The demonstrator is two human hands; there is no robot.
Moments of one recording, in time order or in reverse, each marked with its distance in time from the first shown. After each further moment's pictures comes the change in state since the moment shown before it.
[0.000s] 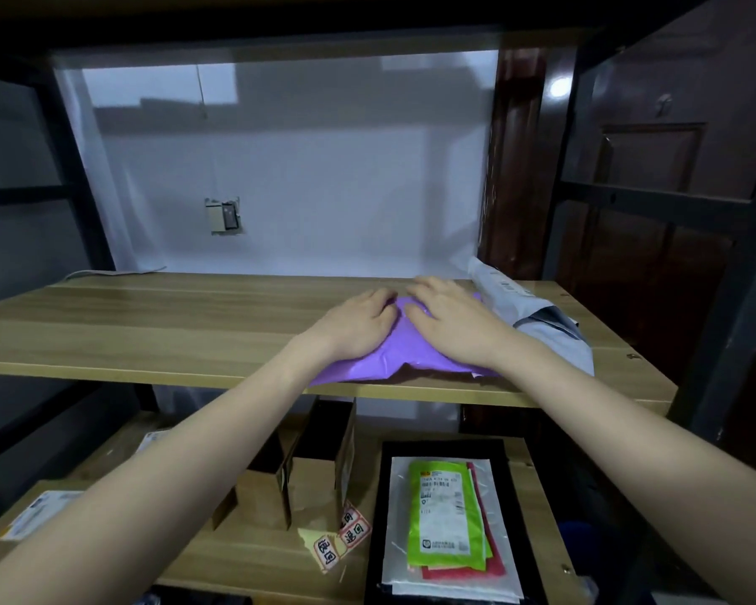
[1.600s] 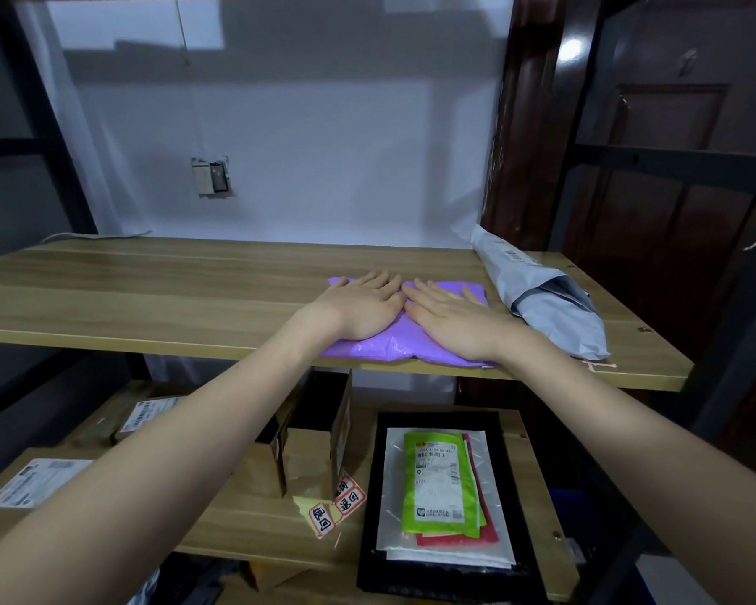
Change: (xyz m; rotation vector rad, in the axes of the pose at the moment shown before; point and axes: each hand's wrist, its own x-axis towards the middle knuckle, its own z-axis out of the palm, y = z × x) left_hand 0.001 0.002 0.010 0.276 -0.260 -0.099; right_hand -0.002 0.016 0.029 -0.038 -0.345 0.078
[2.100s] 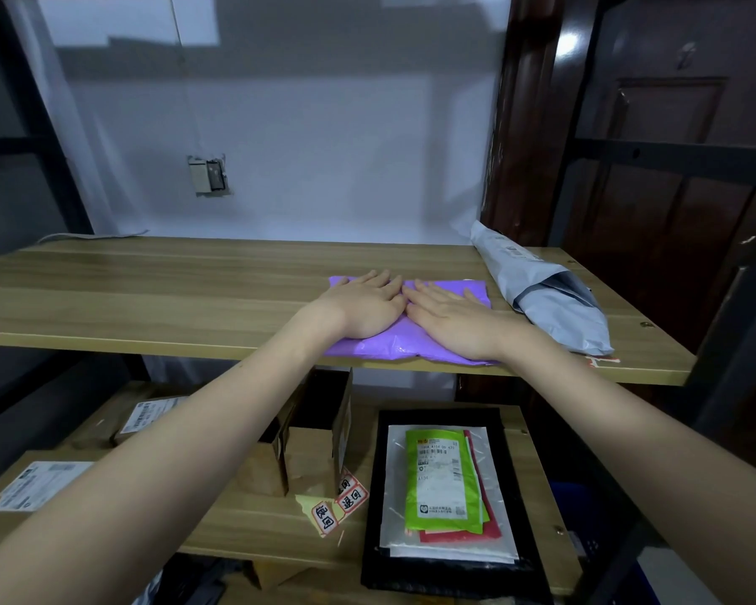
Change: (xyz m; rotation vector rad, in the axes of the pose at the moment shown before) left_hand 0.002 0.000 0.000 -0.008 -0.017 -0.001; right_hand 0.005 0.002 0.005 0.009 -0.024 0.003
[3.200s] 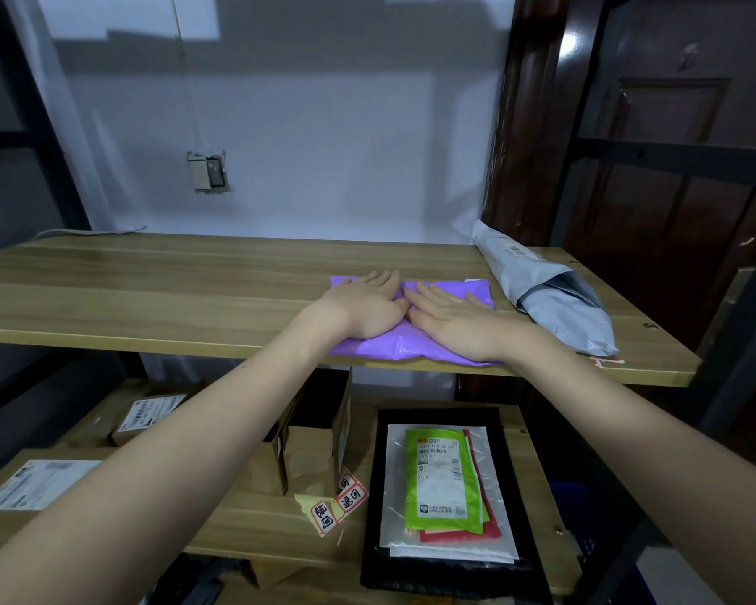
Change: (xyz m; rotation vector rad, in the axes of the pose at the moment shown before) left_hand 0.000 -0.002 0.002 -0.023 0.002 -0.001; right_hand 0.000 0.000 0.001 -0.053 -0.047 -0.005
